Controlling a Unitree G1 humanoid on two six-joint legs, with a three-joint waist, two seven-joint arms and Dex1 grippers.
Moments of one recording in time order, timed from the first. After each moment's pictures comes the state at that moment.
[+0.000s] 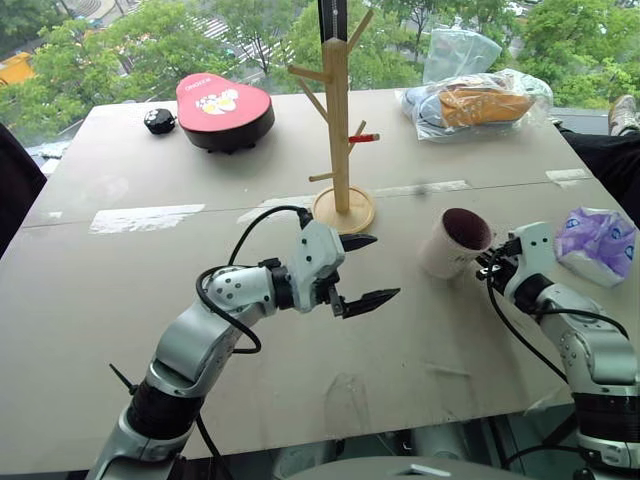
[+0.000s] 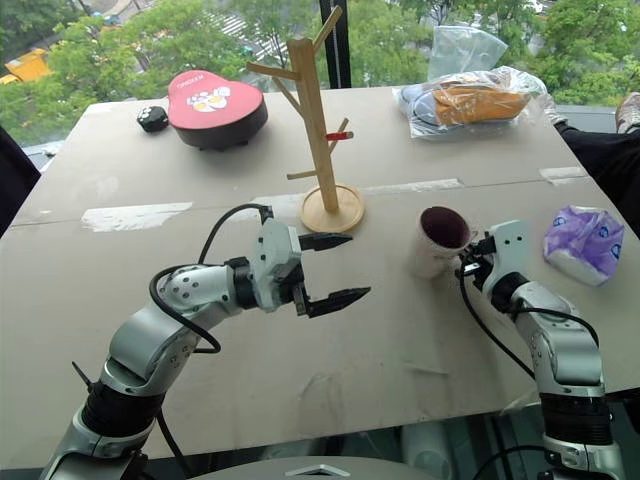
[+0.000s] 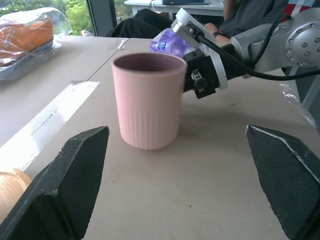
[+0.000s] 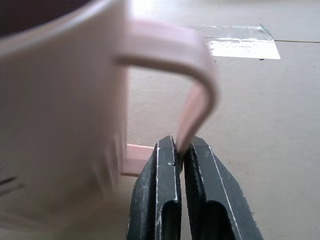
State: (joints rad) left arm -0.27 0.55 -0.19 -0.53 -0.45 0.48 -0.78; right arm -0.15 -0.41 -0.16 -0.18 0.36 0.54 0.47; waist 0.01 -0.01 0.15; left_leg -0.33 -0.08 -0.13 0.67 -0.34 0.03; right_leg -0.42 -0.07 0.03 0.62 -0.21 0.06
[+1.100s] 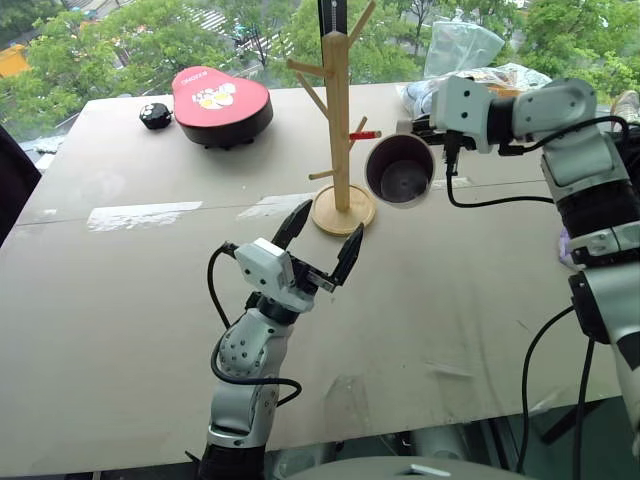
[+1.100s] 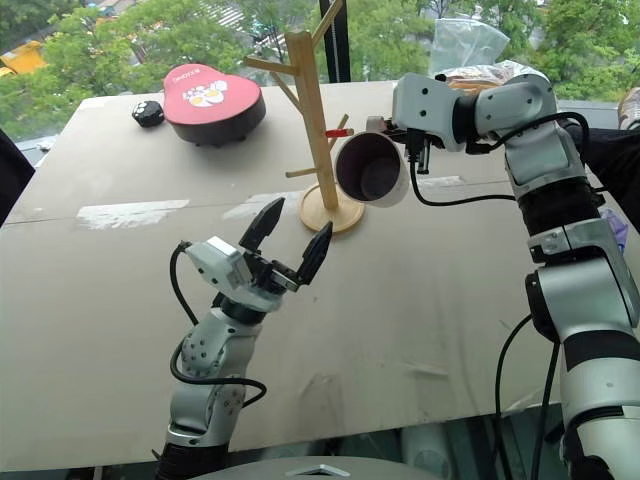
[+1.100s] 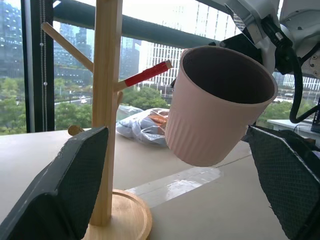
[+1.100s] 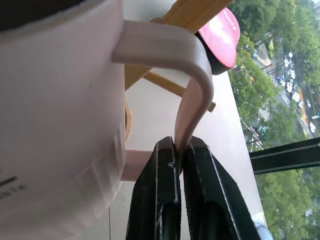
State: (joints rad) left arm 0.05 0.06 -0.11 -0.42 -0.26 -0.13 -0.41; right arm -1.28 -0.54 0.31 0.71 -0.06 -0.25 1.17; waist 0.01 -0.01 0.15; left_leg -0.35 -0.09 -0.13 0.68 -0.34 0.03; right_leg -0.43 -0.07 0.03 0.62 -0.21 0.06
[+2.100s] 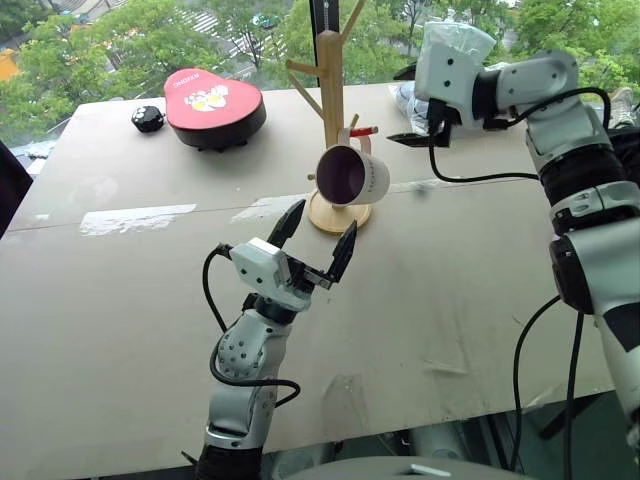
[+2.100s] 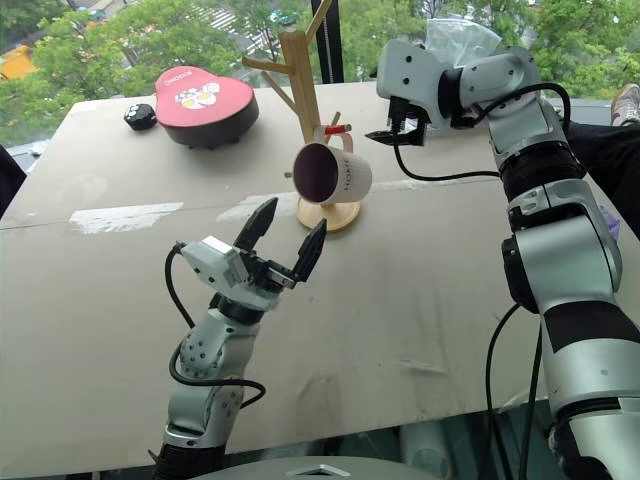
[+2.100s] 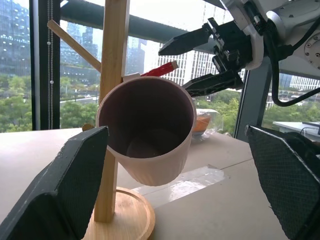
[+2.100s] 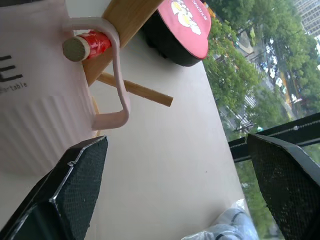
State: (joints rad) left arm 0.06 0.15 -0.10 -0.42 -0.28 -0.09 -0.39; right arm -1.32 -0.49 0.19 0.94 -0.04 -0.22 1.16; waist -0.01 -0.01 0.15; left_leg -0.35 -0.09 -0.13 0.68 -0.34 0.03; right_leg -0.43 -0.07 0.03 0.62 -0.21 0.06
